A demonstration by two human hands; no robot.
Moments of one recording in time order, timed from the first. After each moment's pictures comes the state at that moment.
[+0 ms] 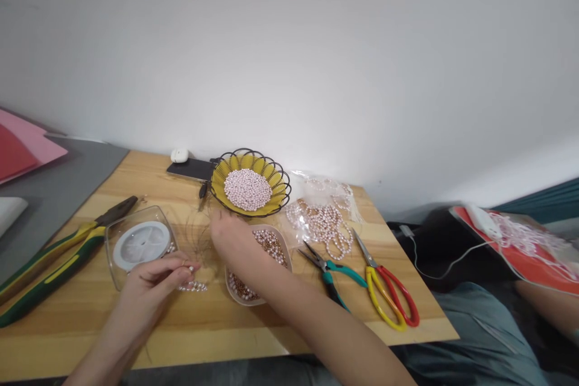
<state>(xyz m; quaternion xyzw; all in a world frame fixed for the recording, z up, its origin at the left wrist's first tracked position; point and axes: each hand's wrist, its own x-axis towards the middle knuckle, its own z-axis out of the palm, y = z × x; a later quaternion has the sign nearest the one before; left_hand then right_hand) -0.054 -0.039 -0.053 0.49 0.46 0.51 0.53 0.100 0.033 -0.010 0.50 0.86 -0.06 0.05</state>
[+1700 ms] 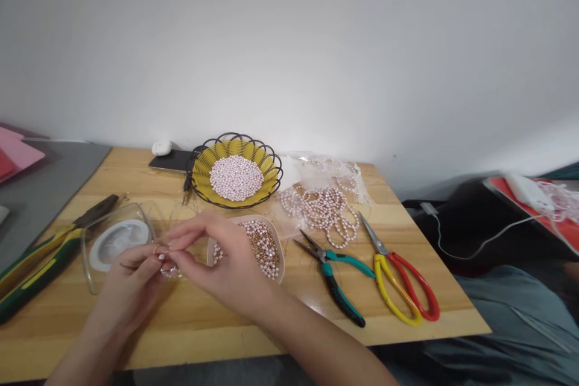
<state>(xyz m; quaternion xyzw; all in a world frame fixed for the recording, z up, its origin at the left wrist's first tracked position) -0.025 -0.025 -0.033 0.35 0.45 0.58 0.59 0.134 -0.014 -0.007 0.28 0.64 -0.43 -0.58</state>
